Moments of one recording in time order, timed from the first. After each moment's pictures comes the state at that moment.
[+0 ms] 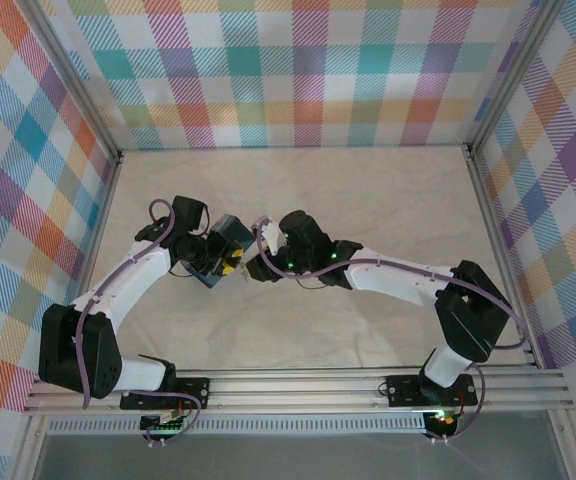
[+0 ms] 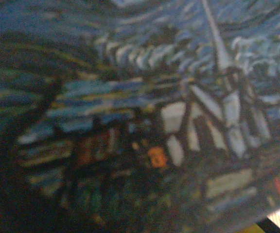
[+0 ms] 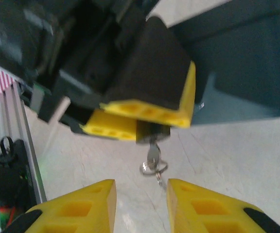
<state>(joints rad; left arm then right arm) -0.26 1.35 0.97 -0.68 0.46 -1.18 0.92 1.64 1.13 -0.07 -0.32 0.28</state>
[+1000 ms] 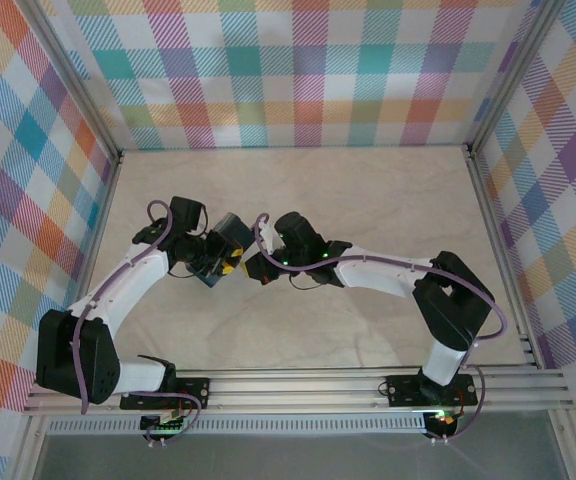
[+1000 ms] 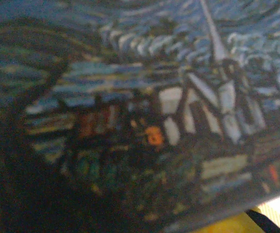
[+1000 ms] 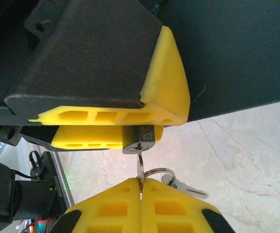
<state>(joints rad) -0.26 1.32 0.95 -0.67 0.47 -1.18 0.91 1.74 1.13 0.01 -0.43 0.48</state>
